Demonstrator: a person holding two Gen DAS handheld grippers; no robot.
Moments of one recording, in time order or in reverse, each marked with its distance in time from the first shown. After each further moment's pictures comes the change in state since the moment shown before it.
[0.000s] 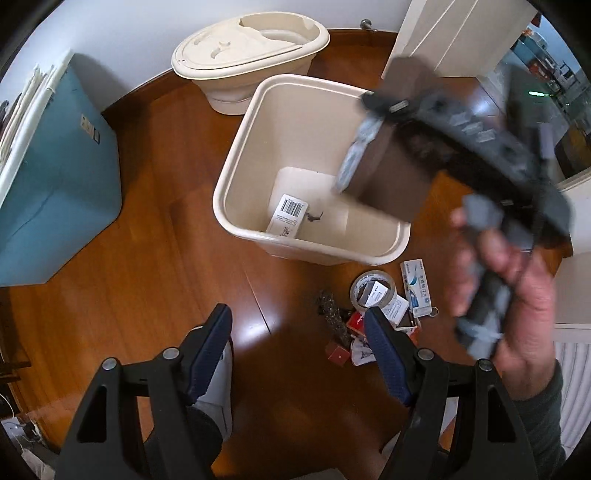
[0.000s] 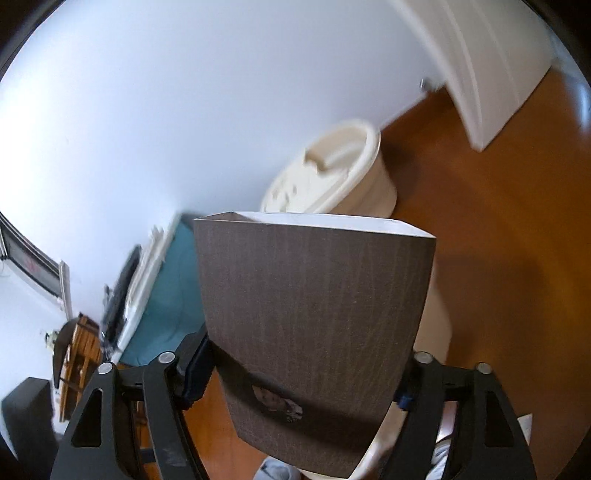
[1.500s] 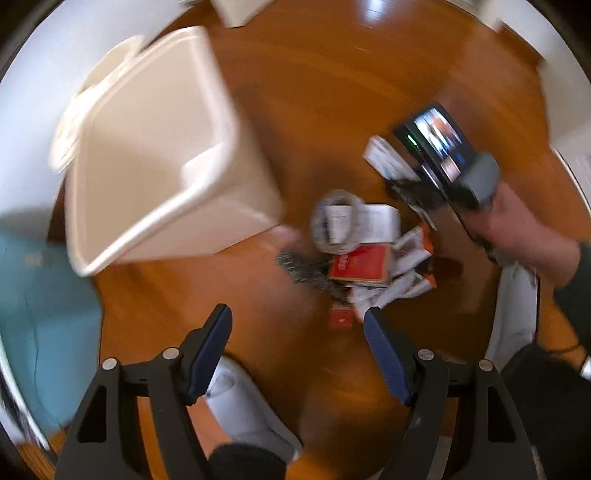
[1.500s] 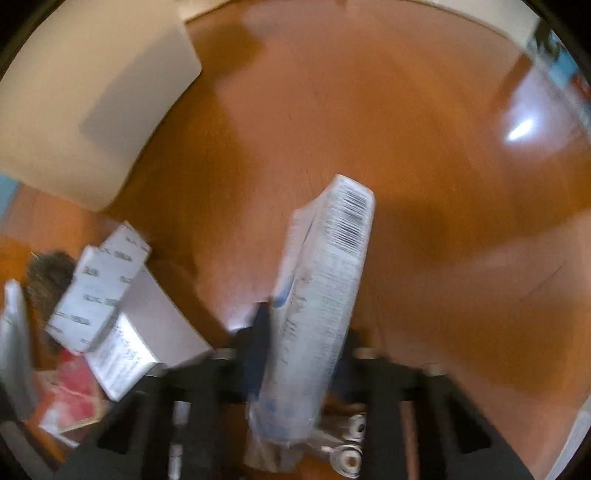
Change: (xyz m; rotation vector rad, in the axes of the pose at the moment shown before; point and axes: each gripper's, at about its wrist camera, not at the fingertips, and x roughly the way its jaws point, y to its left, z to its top) left arm 0.088 -0.126 -0.083 0.635 0.099 0.114; right arm 0.023 -0.239 -0.208 -0.075 0.395 -0.600
